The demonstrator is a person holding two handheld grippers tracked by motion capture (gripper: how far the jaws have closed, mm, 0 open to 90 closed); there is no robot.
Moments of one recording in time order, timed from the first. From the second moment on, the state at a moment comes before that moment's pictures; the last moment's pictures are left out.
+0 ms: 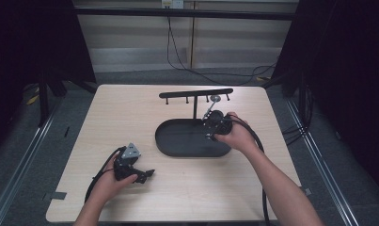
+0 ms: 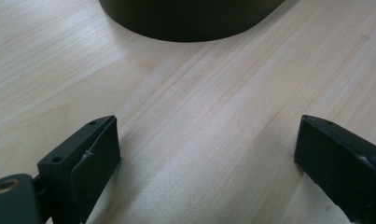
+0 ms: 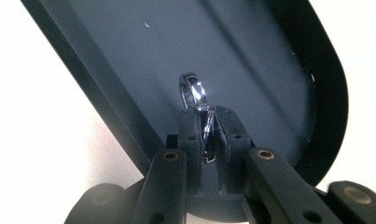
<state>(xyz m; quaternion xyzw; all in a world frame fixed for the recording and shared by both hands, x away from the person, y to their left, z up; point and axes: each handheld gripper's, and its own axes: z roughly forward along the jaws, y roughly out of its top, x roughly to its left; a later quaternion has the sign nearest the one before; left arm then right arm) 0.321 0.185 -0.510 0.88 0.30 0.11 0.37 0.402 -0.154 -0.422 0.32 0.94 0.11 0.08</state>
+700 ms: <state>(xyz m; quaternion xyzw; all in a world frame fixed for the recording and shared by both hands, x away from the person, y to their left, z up) 0.321 0.185 -0.510 0.88 0.29 0.11 0.37 0.407 -0.151 -0.430 0.32 0.94 0.11 0.08</state>
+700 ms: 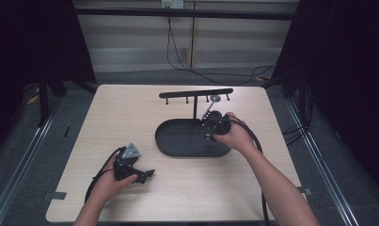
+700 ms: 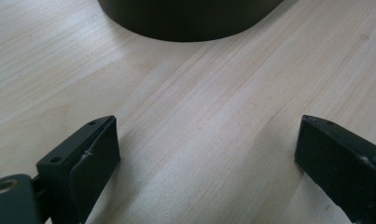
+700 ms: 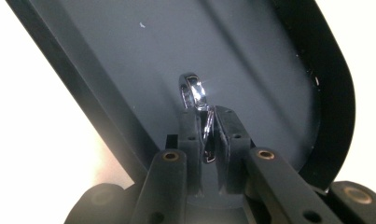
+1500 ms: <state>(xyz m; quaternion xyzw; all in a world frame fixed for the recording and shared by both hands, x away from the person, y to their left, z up) 0.321 0.185 -0.510 0.88 0.29 0.11 0.36 0.409 -0.144 -0.454 0.32 0.94 0.09 0.08</state>
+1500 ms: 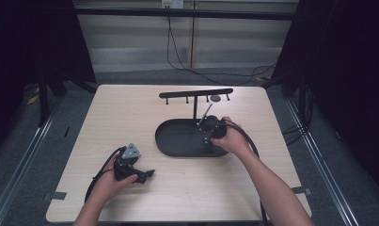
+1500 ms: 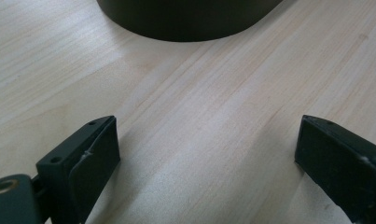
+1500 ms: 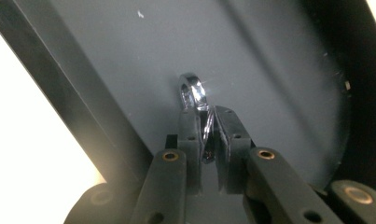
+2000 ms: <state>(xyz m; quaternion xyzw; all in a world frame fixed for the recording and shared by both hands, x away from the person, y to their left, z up) 0.321 0.185 -0.510 0.88 0.29 0.11 0.36 0.412 -0.146 -0.459 0.32 0.94 0.09 0.08</state>
